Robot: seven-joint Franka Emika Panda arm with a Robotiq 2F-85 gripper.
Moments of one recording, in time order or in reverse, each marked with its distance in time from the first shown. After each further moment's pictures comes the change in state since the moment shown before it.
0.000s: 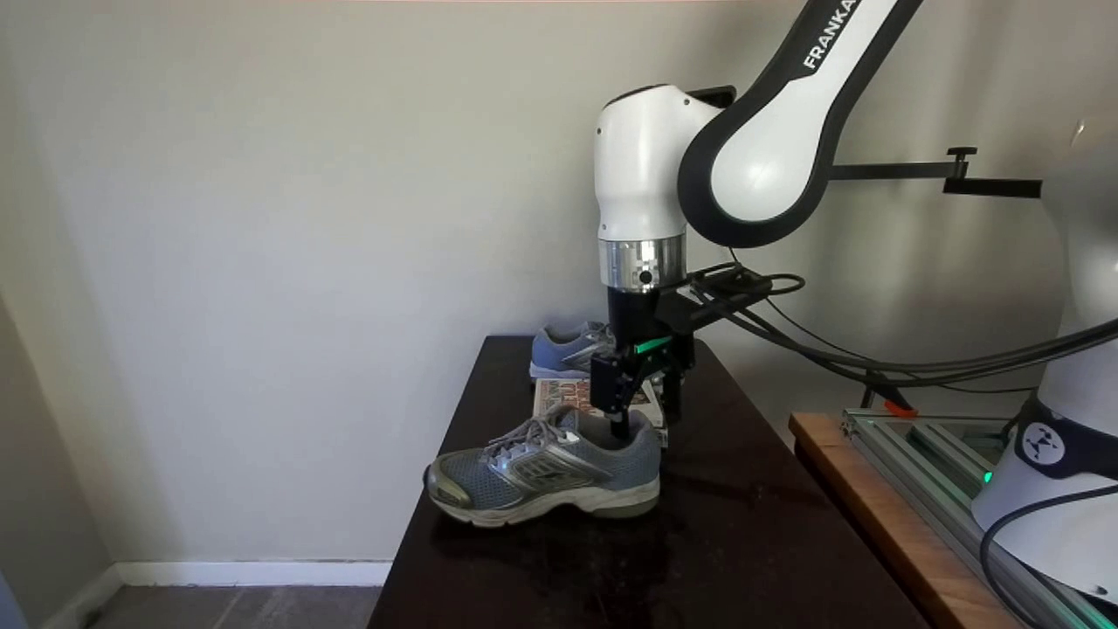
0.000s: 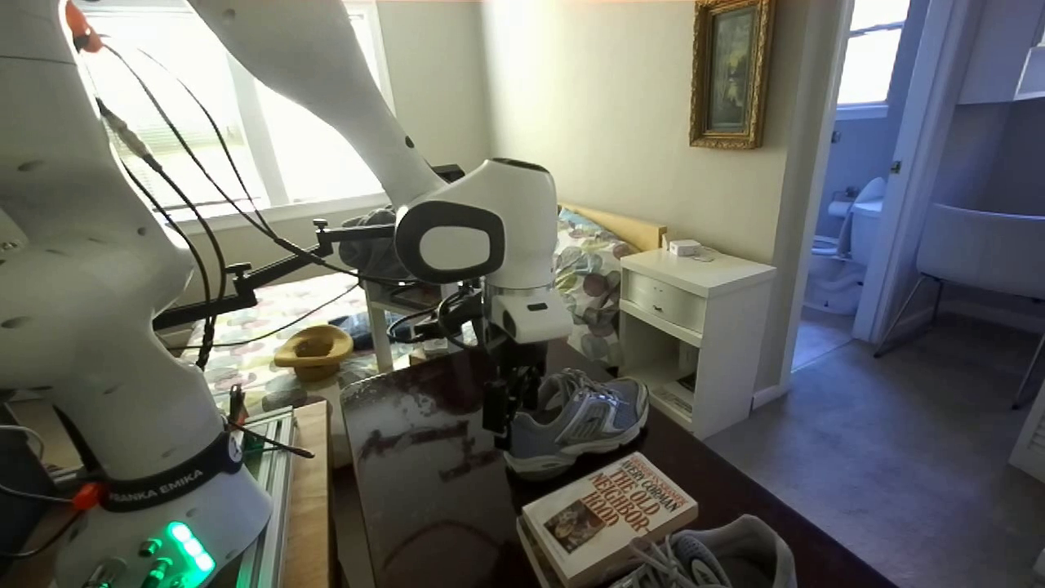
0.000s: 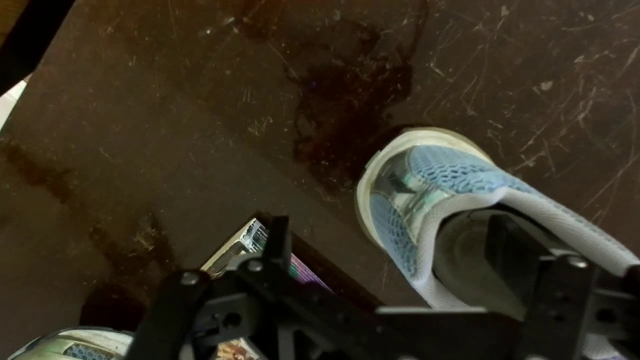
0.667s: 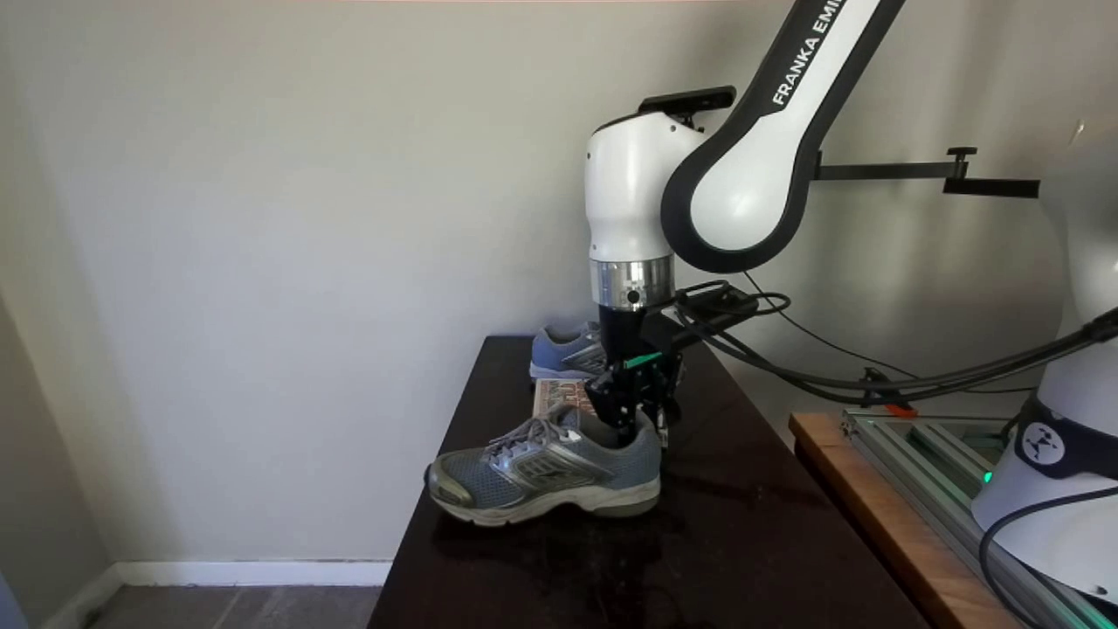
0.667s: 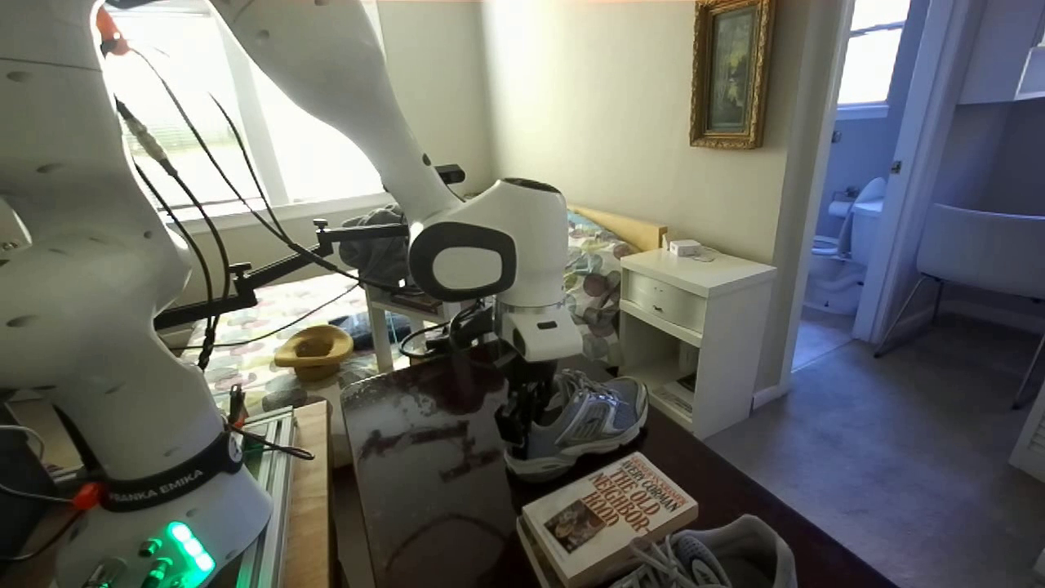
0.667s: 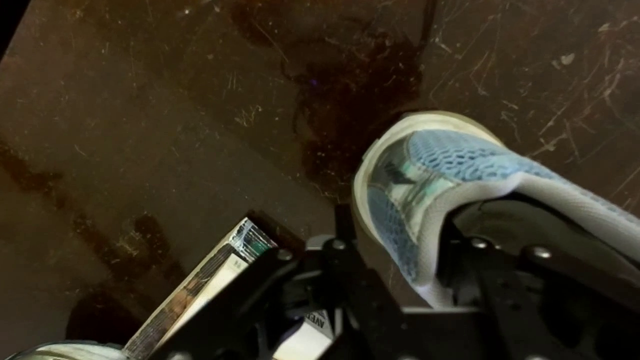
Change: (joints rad) arm 0.025 0.083 -0.033 0.034 0.008 0.048 0.018
